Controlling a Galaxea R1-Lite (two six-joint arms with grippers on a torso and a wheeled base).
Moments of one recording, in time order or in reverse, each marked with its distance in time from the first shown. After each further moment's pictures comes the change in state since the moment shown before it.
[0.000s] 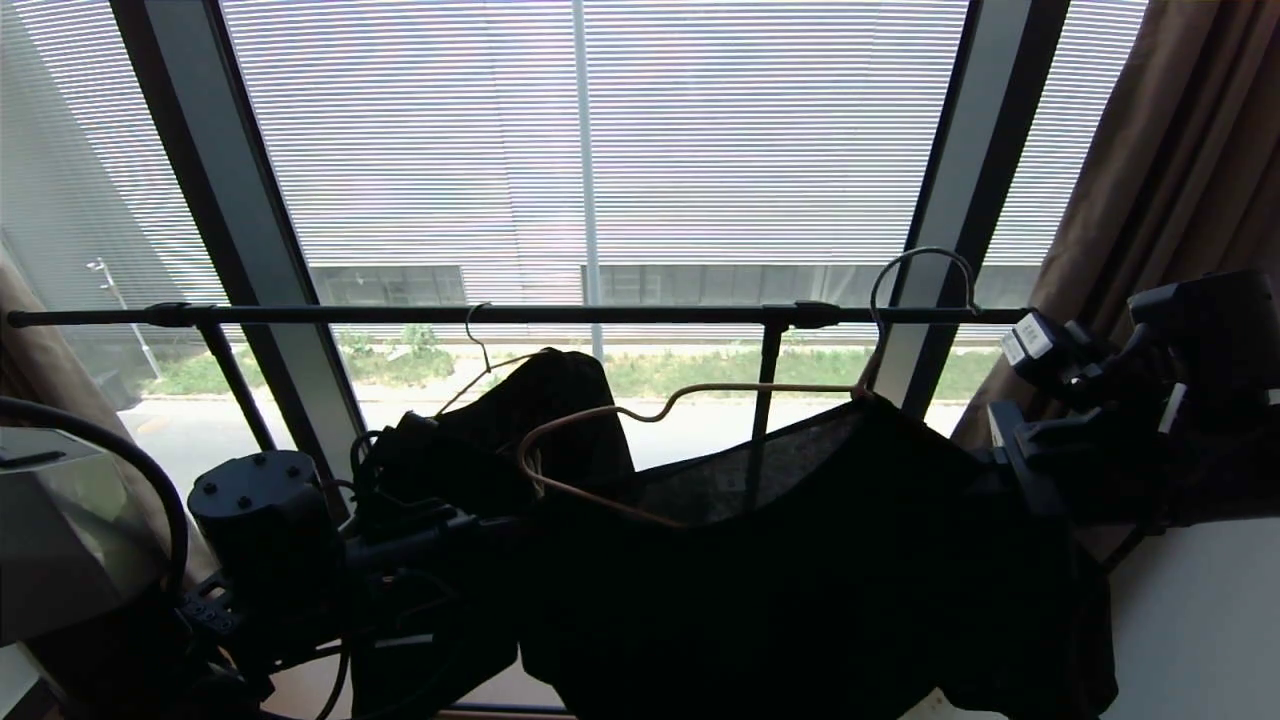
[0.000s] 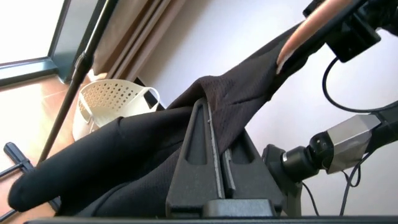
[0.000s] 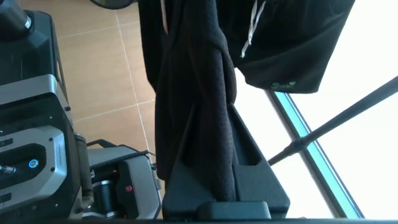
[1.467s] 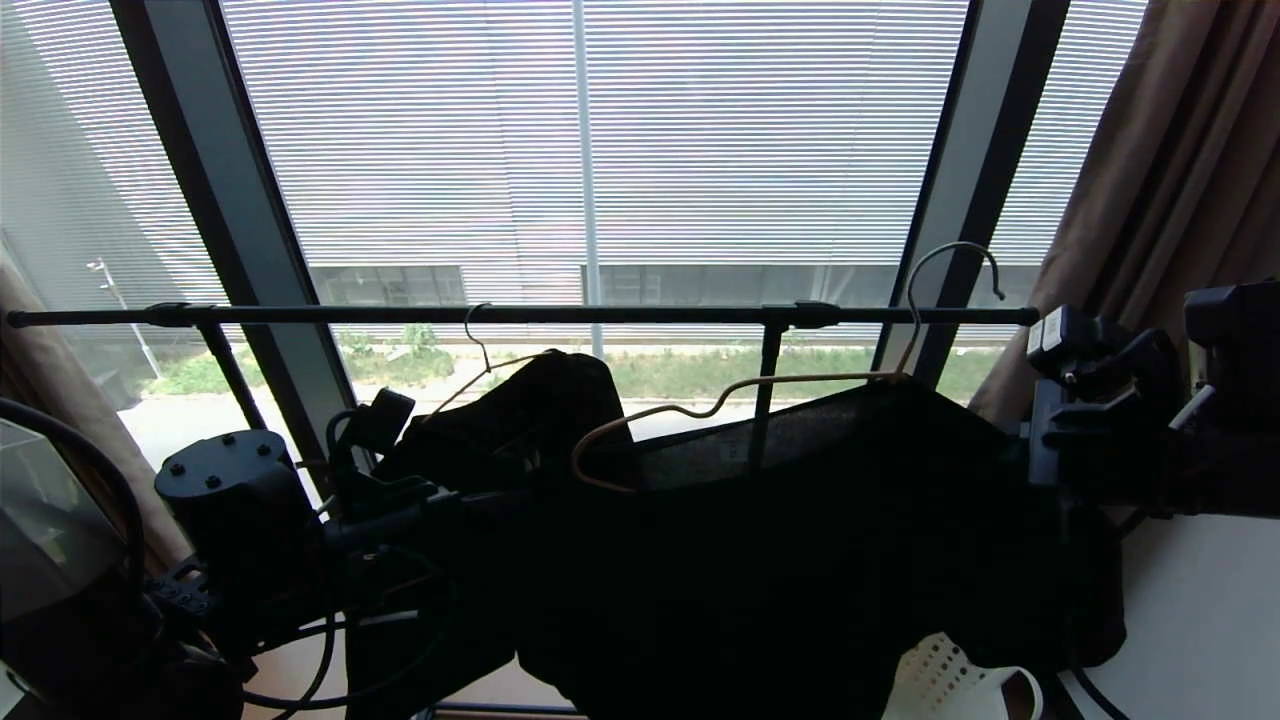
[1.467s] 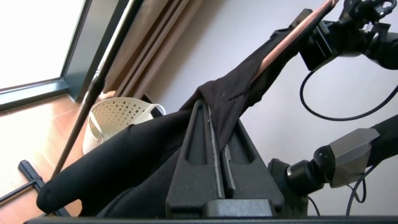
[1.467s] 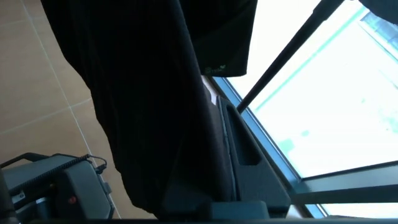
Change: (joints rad) left arm 0.041 -0.048 -0.028 0.038 -0.002 0.000; right arm -0.106 -0.009 0.089 -0.222 -0.181 -0.001
